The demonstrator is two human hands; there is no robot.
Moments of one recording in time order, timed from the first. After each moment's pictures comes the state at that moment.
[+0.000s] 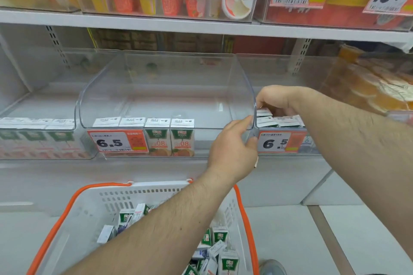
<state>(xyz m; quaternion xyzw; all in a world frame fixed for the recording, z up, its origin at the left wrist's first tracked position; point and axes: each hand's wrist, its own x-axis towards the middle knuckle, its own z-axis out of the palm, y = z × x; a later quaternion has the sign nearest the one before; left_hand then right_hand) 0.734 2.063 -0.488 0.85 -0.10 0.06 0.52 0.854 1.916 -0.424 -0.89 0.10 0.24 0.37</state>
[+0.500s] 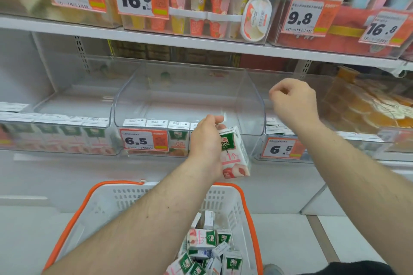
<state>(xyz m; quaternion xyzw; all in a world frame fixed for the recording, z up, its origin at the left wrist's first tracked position) 0.706 2.122 -0.429 0.50 0.20 -0.05 0.84 0.769 1.959 -0.394 -0.90 0.03 -0.27 0.35</state>
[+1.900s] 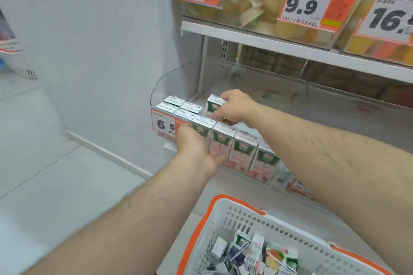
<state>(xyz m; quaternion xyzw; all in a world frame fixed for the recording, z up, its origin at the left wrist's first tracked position) 0.711 2.459 -0.439 0.29 0.35 0.11 0.88 0.848 2.421 -0.425 -0.91 -0.23 0.15 0.31</state>
